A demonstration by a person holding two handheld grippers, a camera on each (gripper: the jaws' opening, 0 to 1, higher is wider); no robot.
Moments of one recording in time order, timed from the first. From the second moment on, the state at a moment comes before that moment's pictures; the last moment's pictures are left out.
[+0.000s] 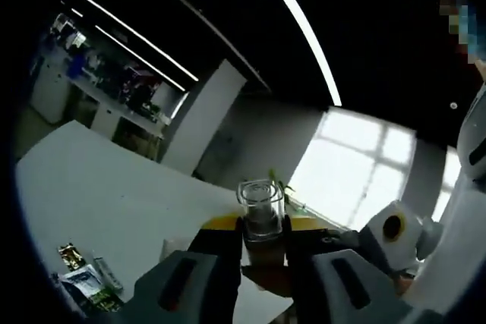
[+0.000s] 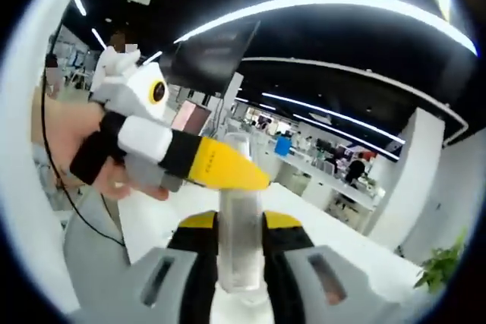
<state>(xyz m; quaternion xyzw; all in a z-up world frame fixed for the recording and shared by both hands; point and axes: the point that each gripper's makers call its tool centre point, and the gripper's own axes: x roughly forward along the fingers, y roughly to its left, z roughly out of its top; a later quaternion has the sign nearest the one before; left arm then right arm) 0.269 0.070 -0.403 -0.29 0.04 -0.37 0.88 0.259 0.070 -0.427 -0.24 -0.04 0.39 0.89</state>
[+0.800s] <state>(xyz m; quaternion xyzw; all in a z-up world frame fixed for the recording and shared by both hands) 0.234 0.069 -0.400 -0.22 0.06 -0.50 0.84 0.220 0.084 -0.430 0.01 0.08 0.65 0.75</state>
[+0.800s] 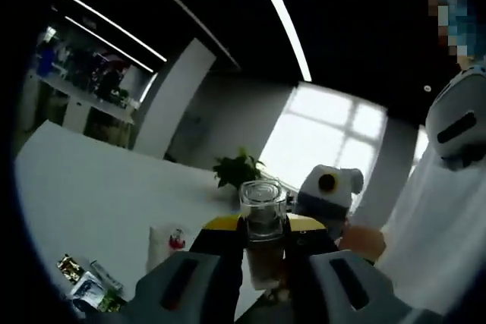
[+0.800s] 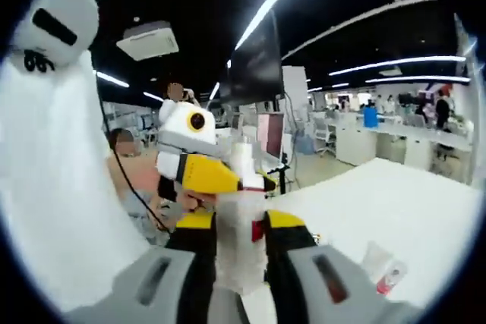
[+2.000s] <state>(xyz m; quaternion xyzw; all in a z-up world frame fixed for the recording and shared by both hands) 0.255 0.072 -0.357 -0.20 -0.02 -0.48 0.85 0.242 0.089 -0.388 0.09 0.00 0.60 0.80</state>
